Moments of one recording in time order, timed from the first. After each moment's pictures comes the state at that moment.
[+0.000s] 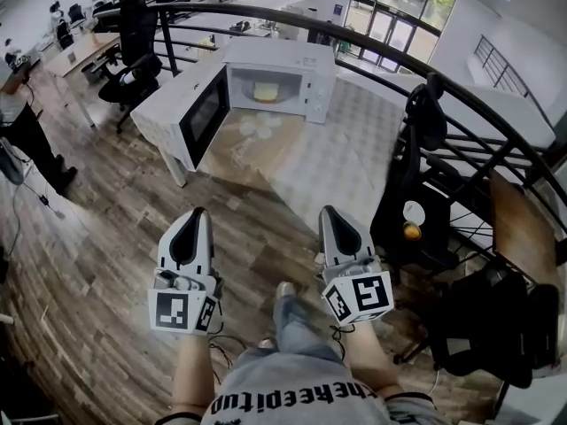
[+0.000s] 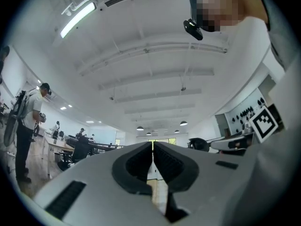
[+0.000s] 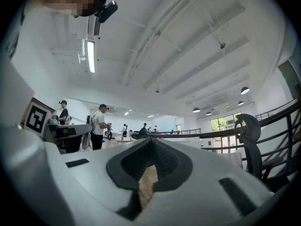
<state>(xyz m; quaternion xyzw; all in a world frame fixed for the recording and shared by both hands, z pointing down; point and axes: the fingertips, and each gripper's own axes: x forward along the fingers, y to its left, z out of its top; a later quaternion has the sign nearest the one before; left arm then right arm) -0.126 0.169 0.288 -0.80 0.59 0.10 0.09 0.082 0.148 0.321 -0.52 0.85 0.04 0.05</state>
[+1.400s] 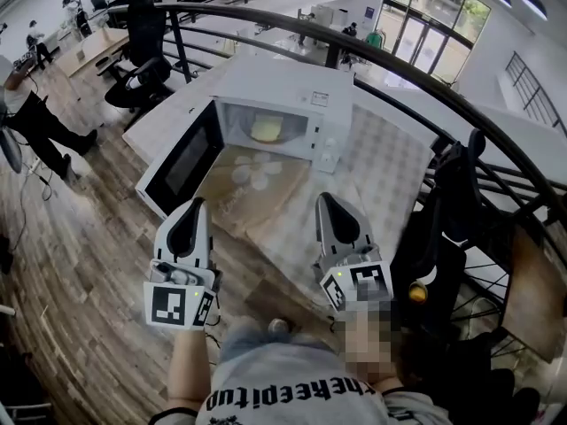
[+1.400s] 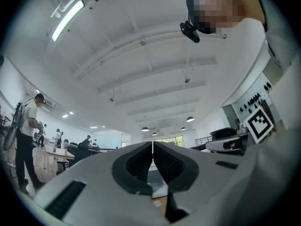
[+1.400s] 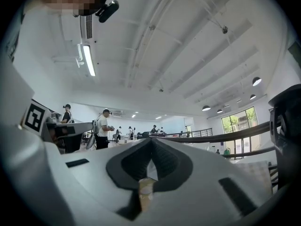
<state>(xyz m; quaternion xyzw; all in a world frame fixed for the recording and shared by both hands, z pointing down) -0.069 -0.092 0.269 -0.77 0.62 0.08 0.13 0.119 -0.142 0.311 -0.47 0.88 0.04 0.07</state>
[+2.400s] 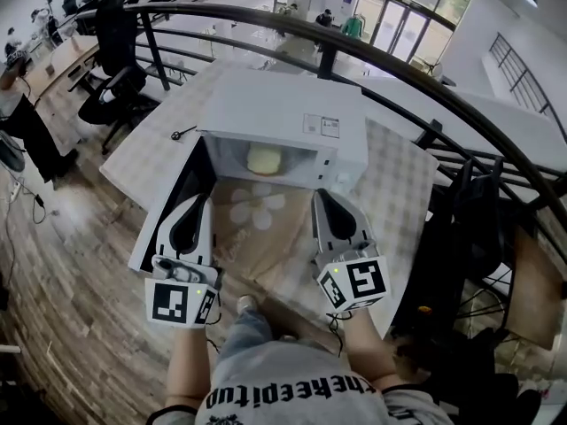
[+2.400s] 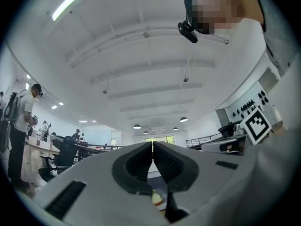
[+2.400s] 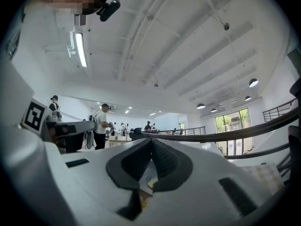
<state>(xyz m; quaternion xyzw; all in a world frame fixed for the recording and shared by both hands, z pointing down) -0.115 -0.271 0.285 -0.81 0.57 0.09 0.10 0.062 -0.303 0.328 -0.50 0.86 0.03 0.05</state>
